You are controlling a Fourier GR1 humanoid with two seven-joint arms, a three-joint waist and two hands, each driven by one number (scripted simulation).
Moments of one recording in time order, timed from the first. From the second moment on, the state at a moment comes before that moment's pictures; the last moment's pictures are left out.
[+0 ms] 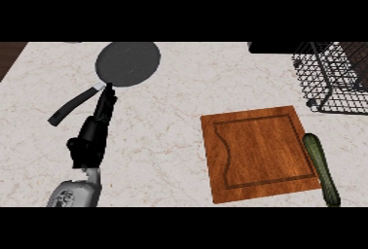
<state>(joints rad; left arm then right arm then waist) -0.14 0.03 -0.07 -1.55 -0.17 0.15 0.04 -0.92 -0.66 -0.37 -1.32 0.97 0.62 0.46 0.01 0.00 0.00</state>
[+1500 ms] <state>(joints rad) -0.14 0.01 -0.07 -1.57 -0.18 0.17 0.06 -1.01 -0.85 -0.74 -0.69 0.76 0.14 0.31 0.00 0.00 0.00</state>
